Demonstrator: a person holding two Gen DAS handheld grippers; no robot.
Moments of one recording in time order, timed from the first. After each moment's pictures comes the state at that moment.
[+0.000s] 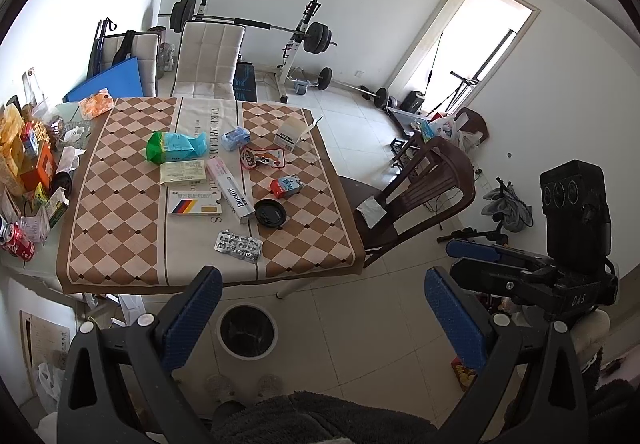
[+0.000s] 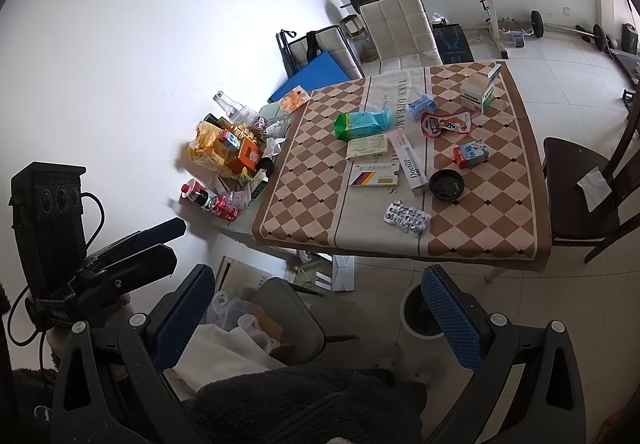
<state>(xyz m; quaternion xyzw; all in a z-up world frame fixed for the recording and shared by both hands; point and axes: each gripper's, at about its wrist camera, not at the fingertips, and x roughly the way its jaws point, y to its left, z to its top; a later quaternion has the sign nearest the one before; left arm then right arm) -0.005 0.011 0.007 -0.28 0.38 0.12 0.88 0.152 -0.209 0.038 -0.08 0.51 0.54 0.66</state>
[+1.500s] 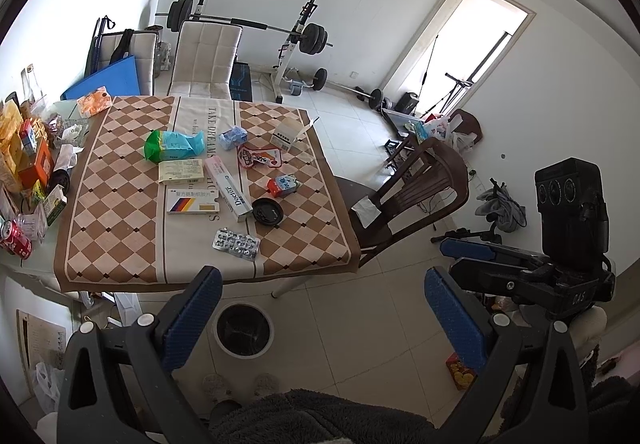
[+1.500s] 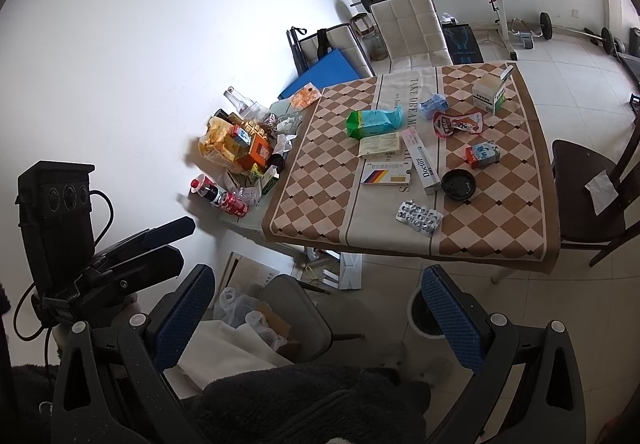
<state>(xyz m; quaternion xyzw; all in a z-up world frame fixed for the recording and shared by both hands) -0.008 0.014 0.007 -0.28 0.37 0.11 0.88 0.141 -0.200 0.036 -0.07 0.51 0.55 0.66</state>
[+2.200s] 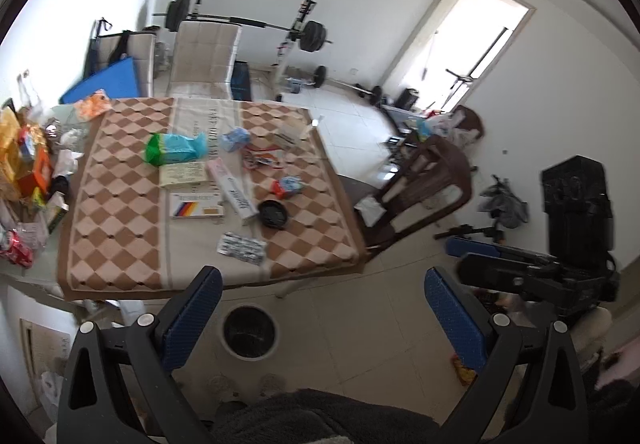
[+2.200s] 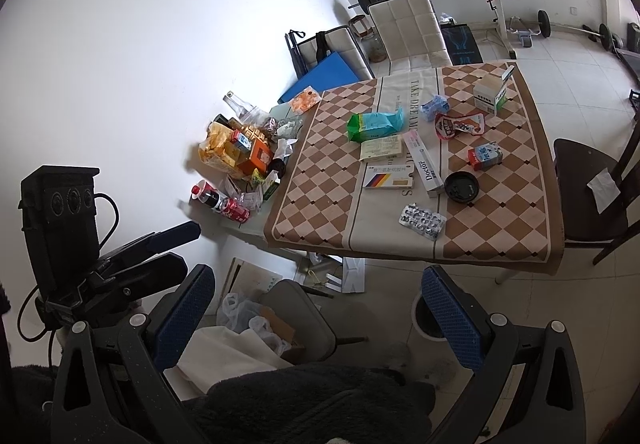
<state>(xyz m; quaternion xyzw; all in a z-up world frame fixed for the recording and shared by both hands) 0.009 0.010 0.005 -0.26 0.39 0.14 0.87 0.136 -0.195 0.034 -0.06 0.52 0.54 0.66</state>
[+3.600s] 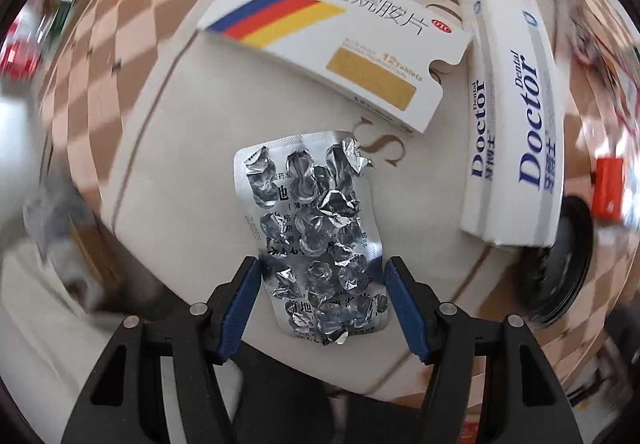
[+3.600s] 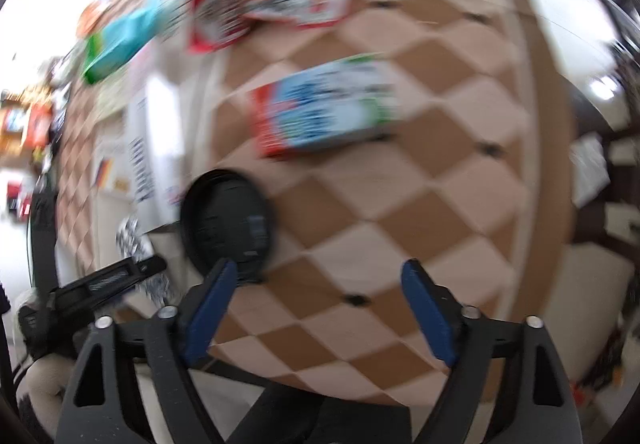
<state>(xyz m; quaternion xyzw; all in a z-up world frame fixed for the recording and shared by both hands) 0.246 0.123 -0.438 -0.42 0.59 0.43 0.53 0.464 0.016 -0.390 -0.26 0.66 0.41 0.58</state>
